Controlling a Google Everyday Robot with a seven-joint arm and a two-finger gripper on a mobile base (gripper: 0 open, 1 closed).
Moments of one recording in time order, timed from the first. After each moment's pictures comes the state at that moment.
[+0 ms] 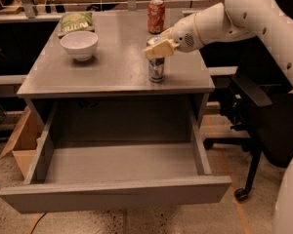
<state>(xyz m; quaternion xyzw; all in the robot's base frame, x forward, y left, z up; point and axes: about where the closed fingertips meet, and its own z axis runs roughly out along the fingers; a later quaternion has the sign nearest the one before) 0.688 -0.024 0.917 -0.50 0.71 0.29 0.40</state>
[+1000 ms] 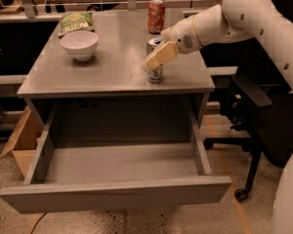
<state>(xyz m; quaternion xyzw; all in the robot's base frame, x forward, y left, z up) 0.688 -0.021 0.916 -0.51 0.71 0.29 0.40</state>
